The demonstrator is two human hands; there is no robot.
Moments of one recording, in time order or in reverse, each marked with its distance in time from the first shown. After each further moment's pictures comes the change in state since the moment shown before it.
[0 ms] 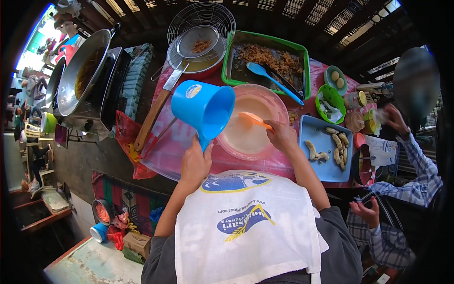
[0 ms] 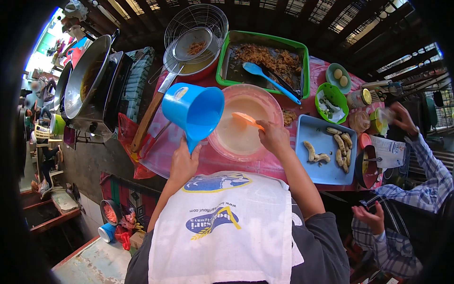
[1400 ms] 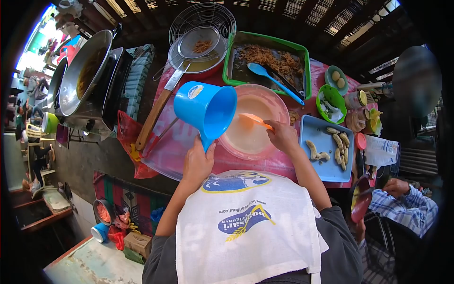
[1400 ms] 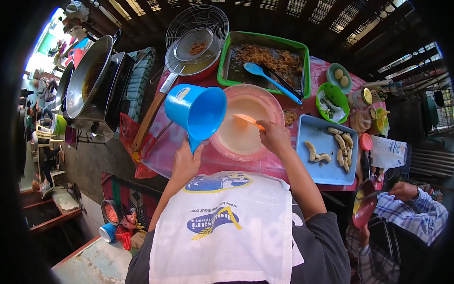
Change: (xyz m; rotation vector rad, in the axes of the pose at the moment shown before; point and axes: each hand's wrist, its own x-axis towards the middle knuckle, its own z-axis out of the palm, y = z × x) left_hand -0.001 0.003 0.001 -0.086 -0.001 0.021; right_hand -0.001 -0.003 -0.004 0.023 -0.031 0.004
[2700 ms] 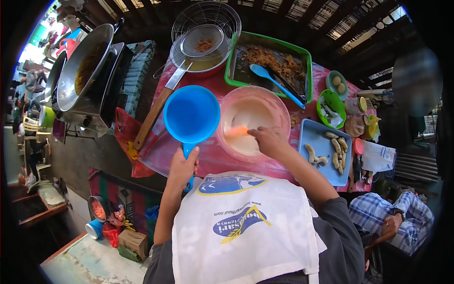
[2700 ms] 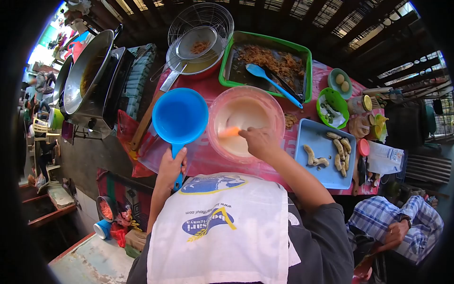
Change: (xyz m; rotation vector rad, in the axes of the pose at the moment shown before) left_hand -0.010 -0.018 -0.028 -0.685 -0.067 -0.448; right_hand 0.008 -0.040 -0.004 -0.262 -0.215 -0.321
